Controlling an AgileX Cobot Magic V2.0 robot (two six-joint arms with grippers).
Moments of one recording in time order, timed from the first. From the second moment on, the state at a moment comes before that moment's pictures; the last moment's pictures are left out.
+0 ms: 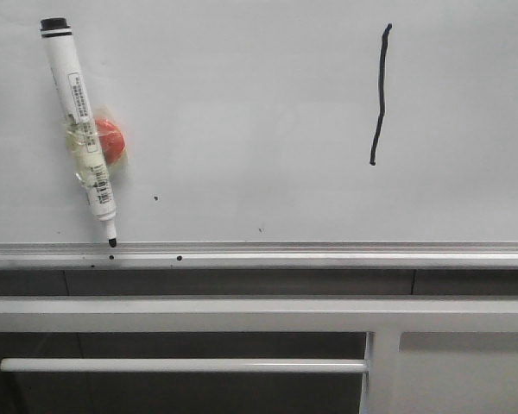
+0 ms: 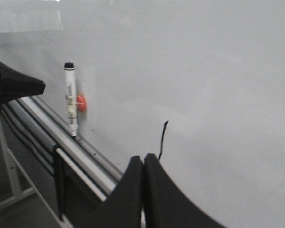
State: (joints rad) left arm -1.42 1.04 -0.29 1.64 1.15 -2.19; right arm 0.52 0.27 -0.43 0.30 0.38 -0.47
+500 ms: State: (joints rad) left arm -1.42 0.49 -0.27 1.62 1.08 -1.56; right arm 0.52 0.24 -0.12 0.47 0.27 -0.46
